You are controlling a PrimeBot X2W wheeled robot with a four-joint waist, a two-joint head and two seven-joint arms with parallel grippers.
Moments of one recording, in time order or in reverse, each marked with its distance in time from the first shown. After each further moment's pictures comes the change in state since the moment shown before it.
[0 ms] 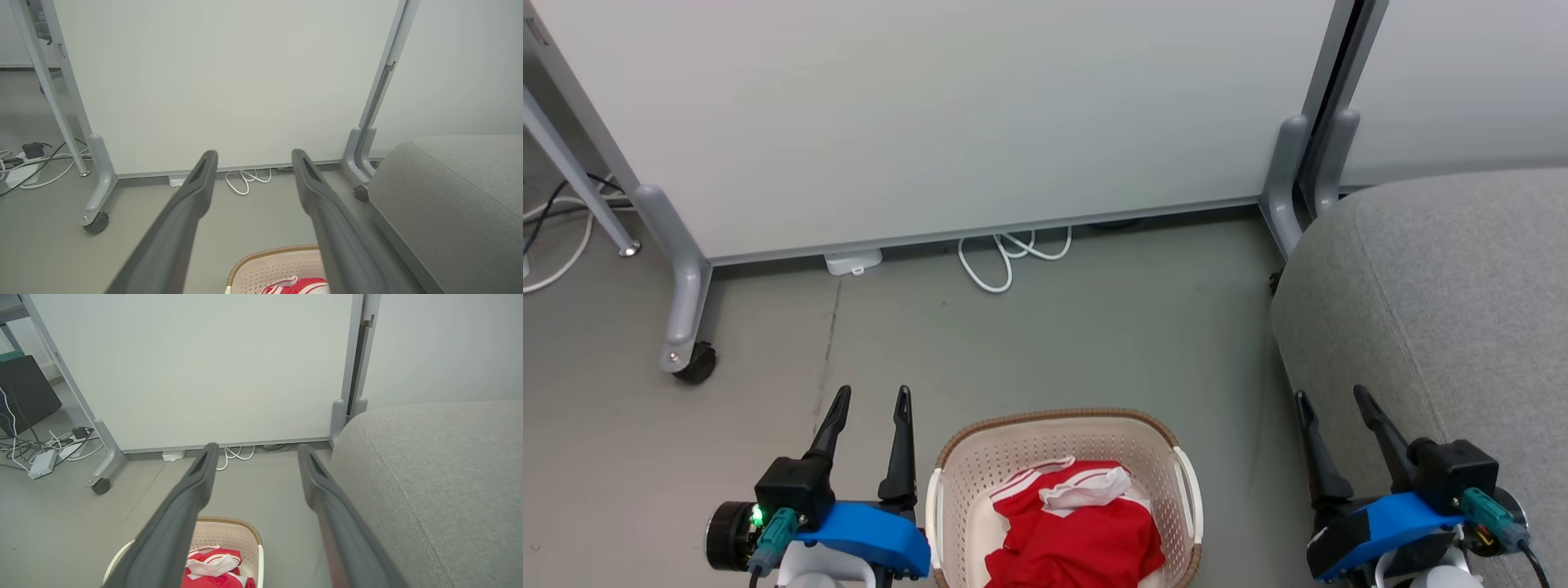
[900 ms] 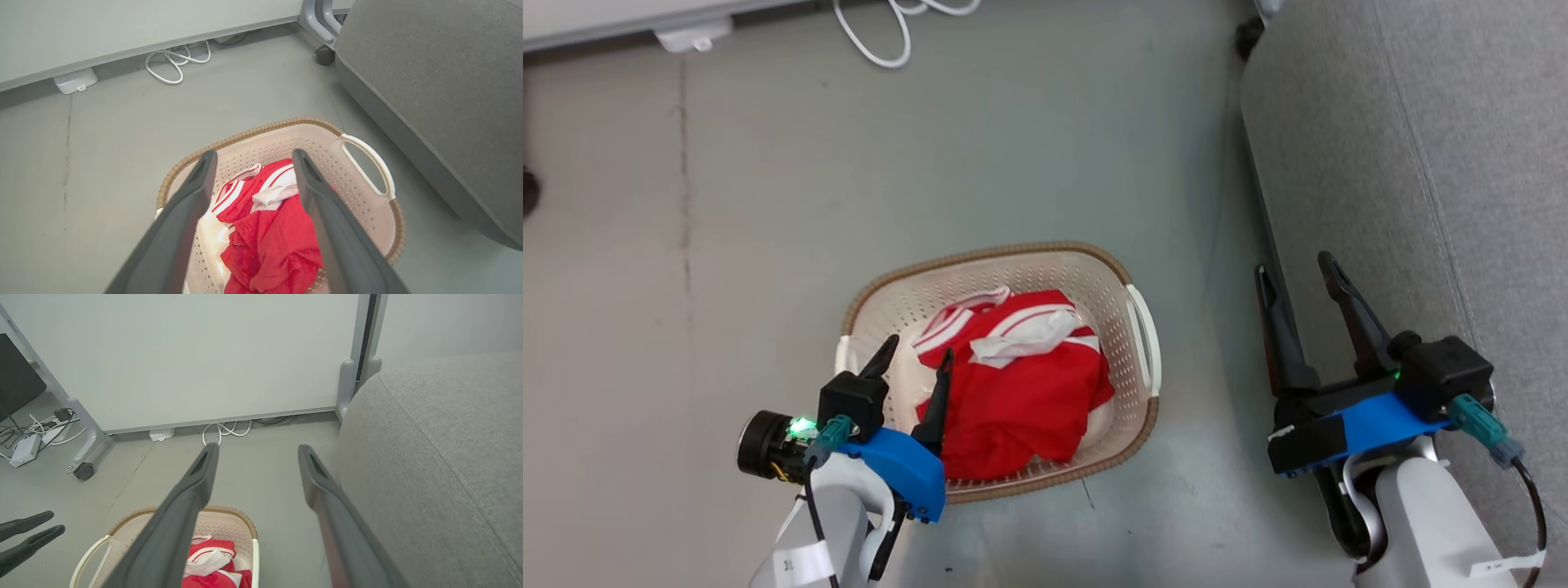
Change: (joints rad) left arm -0.279 0.031 -0.137 0.333 0.041 -0.064 0.000; right arm -0.196 -0.001 0.092 -0.053 0.037 0.000 -0.053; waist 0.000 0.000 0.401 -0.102
